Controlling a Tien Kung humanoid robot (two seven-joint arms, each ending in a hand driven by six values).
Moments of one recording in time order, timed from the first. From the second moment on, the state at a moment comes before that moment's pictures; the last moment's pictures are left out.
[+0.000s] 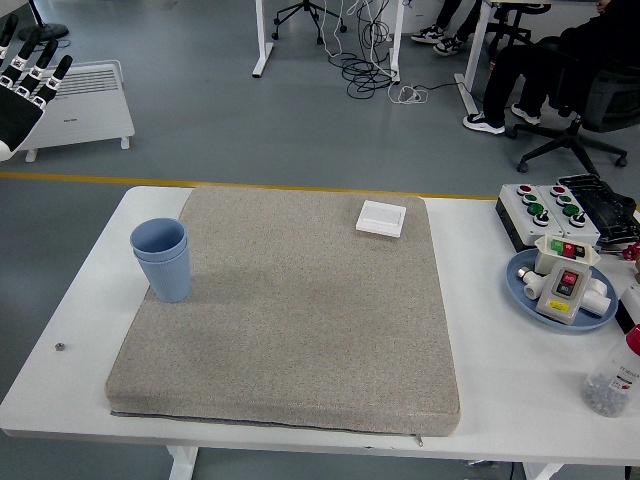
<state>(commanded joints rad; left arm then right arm) -0.59 0.52 -1.61 -1.21 -0.16 -0.07 0.17 0.03 -0.10 1.42 0.18 -0.68 -0.08 -0.22</state>
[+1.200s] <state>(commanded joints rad) -0.21 0.30 -1.85 -1.24 0.44 -0.10 0.06 0.05 -0.10 1.44 0.18 -0.72 -0.08 -0.23</state>
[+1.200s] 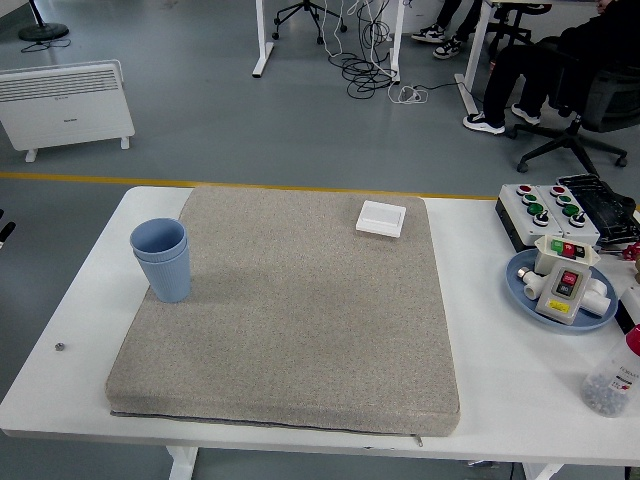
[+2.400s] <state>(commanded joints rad) -0.22 0.29 -1.79 -1.15 0.43 -0.14 0.02 0.06 -0.10 1.44 0.18 -0.73 -0.08 -0.23</state>
